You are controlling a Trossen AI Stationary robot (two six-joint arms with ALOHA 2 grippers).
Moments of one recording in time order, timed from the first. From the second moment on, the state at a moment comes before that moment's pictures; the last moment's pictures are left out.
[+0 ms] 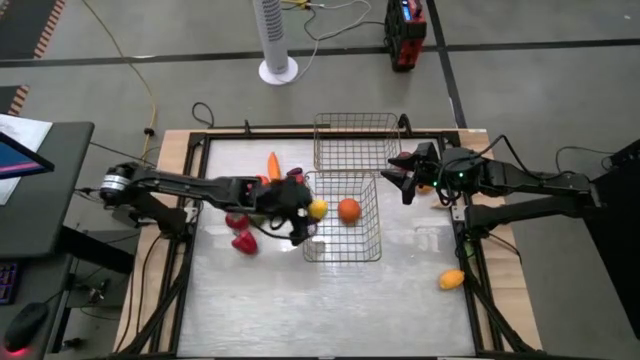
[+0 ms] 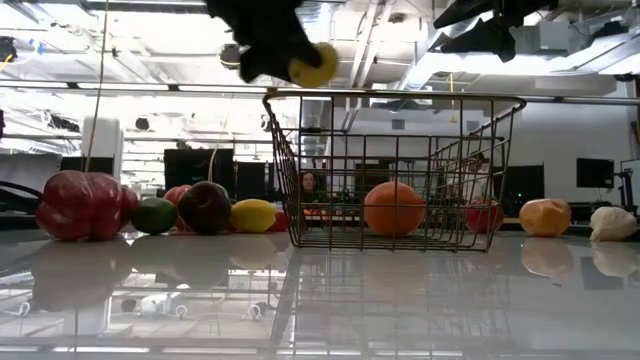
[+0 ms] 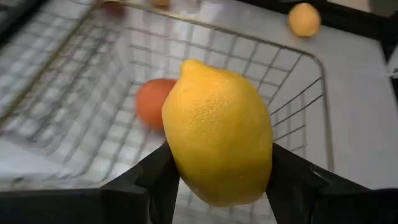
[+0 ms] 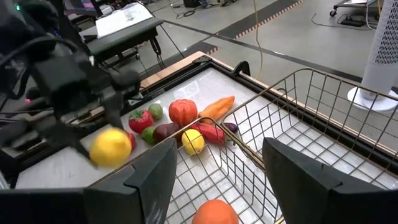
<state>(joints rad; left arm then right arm) -0.03 1.51 1.18 -0.36 -0.10 -0.30 -0.11 0.82 0.84 -0.34 0.29 0.39</state>
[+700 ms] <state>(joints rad) 0.01 1.69 1.43 -0.54 -0.01 -0.32 -0.11 0.82 0.89 -0.64 0.11 0.38</state>
